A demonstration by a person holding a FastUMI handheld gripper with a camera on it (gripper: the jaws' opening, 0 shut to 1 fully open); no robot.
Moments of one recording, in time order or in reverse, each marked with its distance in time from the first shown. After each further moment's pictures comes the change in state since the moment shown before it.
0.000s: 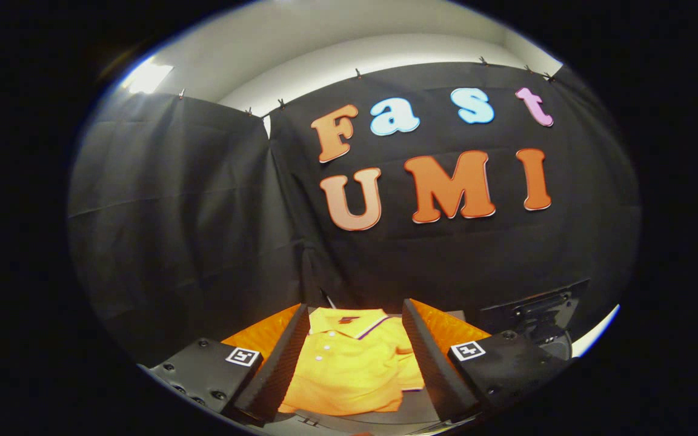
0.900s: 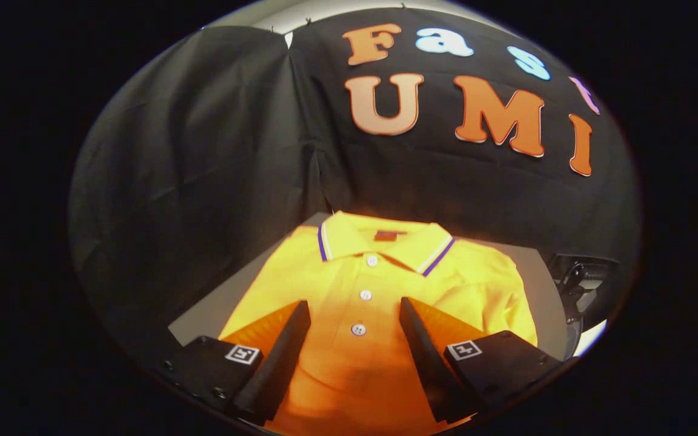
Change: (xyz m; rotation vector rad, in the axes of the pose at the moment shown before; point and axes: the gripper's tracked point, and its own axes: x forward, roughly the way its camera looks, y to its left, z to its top) arm 0.106 0.026 -0.165 -0.121 0.384 -0.014
